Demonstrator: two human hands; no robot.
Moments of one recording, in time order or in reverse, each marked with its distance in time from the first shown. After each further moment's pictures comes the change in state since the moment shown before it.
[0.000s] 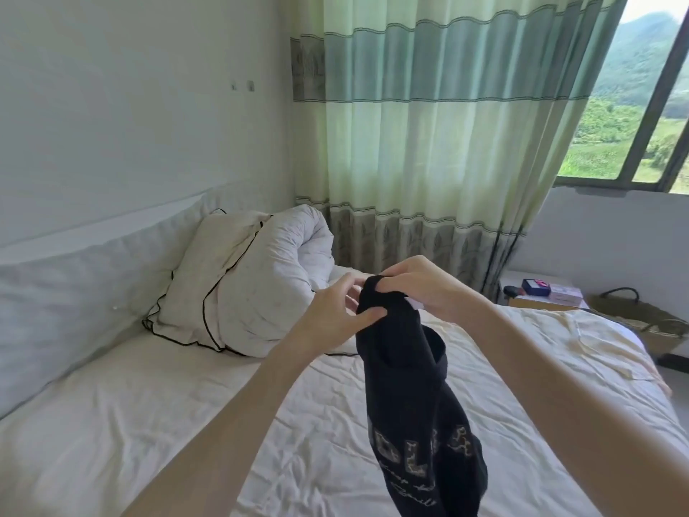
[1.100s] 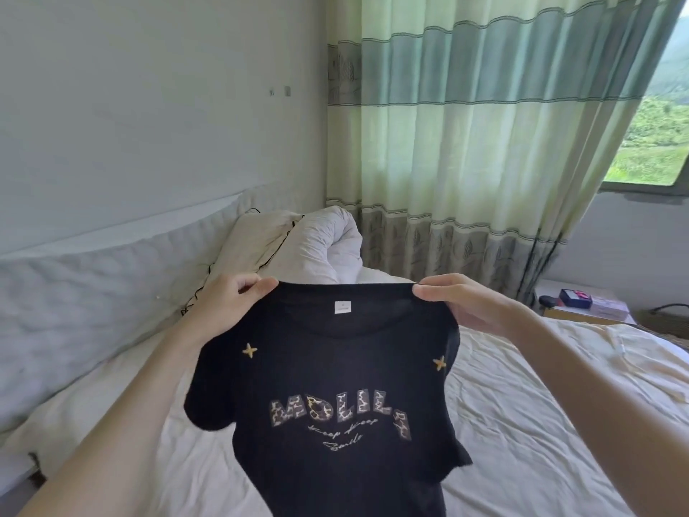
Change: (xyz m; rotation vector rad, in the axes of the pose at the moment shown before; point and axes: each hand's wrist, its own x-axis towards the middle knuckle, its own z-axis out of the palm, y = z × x) left_hand -0.063 -0.038 -0.137 0.232 0.174 -0.270; right_hand 0.002 0.033 -0.015 0.339 -0.364 0.015
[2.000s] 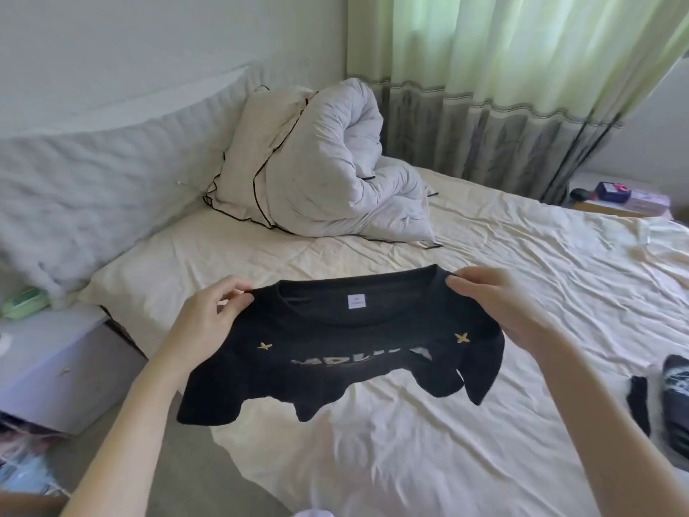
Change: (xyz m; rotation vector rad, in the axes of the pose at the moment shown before) left_hand -0.178 -0.064 0.061 -0.043 0.011 -0.210; right_hand -0.108 0.126 0.064 -0.226 0.404 0.114
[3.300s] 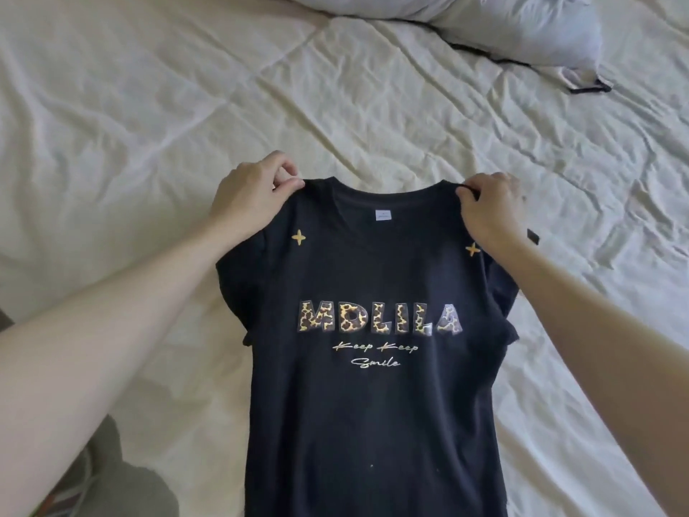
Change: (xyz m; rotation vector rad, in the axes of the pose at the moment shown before) left_hand 0.320 -0.375 0.279 0.247 -0.196 -0.108; right_hand 0.397 0.319 0.226 -0.773 0.108 0.223
